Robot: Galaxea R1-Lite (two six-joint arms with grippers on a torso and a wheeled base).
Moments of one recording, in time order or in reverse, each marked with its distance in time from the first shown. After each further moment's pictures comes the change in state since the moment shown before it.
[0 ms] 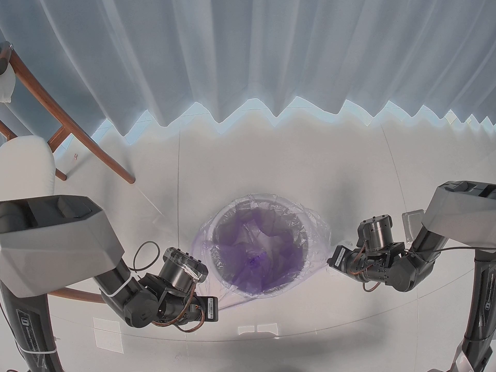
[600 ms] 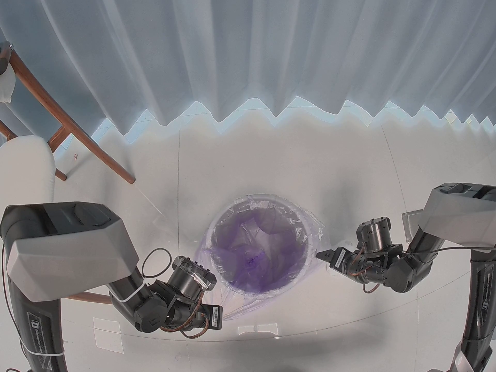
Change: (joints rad) left arm -0.029 0.059 -0.022 0.008 0.010 0.034; right arm -0.001 0.035 -0.017 -0.005 -0.009 0.016
